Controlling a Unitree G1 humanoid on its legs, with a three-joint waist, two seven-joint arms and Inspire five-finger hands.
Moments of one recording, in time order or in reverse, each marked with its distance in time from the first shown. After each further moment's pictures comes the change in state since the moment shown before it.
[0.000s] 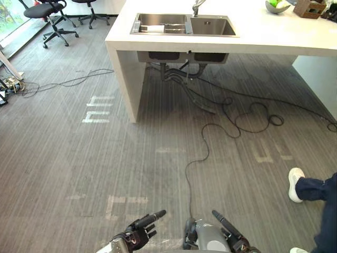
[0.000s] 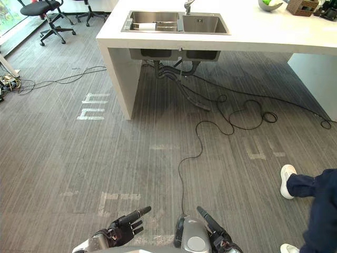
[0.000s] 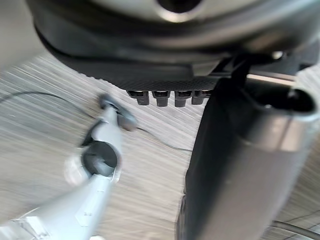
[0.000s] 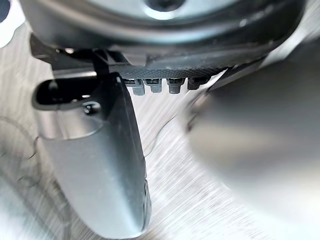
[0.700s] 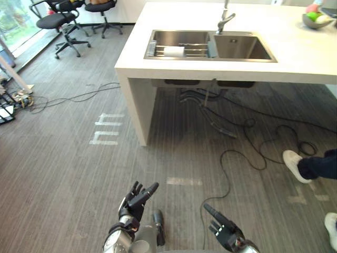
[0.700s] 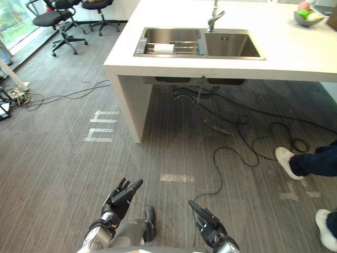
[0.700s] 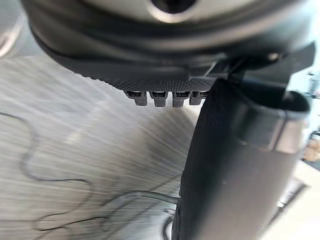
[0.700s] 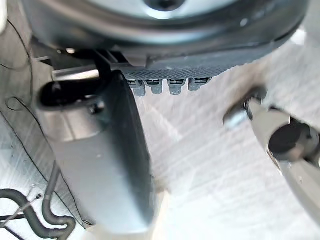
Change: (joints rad) left arm 0.117 -0.063 0.002 -0.449 -0.078 -0.241 0.053; right arm 0.026 0.015 0.145 -0.095 0.066 0.033 -0.017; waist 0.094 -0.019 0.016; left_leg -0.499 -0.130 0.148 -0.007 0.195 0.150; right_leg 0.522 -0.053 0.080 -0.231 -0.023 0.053
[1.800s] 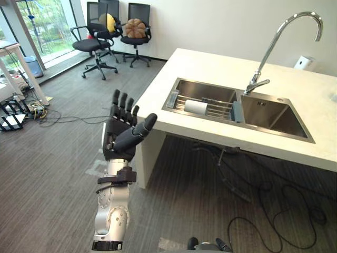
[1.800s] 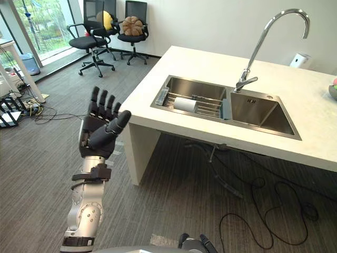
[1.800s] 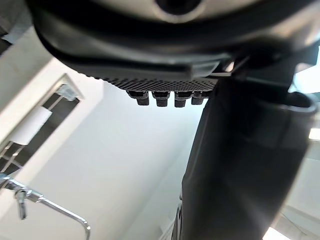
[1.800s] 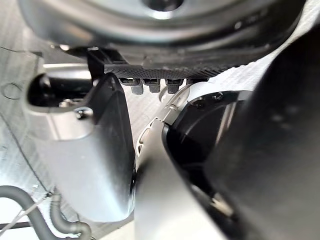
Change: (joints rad) left arm -0.091 0.011 -0.165 -0.684 -0.100 -0.124 0.103; right arm 0.242 0.023 -0.019 0.015 0.072 -0.034 0.045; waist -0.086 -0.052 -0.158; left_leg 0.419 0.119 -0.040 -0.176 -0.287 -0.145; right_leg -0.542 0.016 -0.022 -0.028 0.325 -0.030
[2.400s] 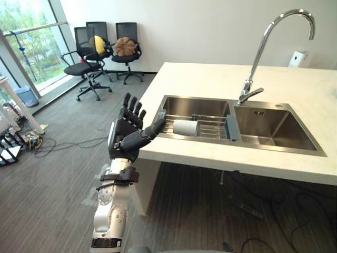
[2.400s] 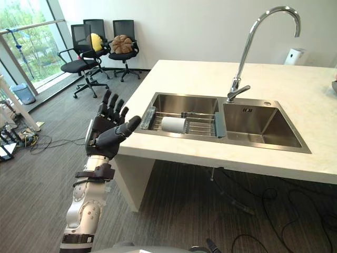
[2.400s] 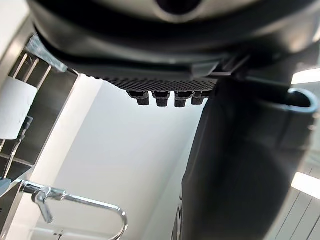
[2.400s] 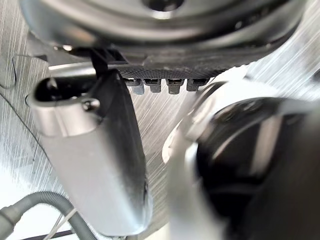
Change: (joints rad) left arm -0.035 0.025 0.022 -0.059 0.158 0.043 -0.073; right arm -0.038 -0.023 -0.129 0.037 -0.097 -0.009 -0.014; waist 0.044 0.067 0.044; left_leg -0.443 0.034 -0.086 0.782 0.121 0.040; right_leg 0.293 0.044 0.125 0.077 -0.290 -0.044
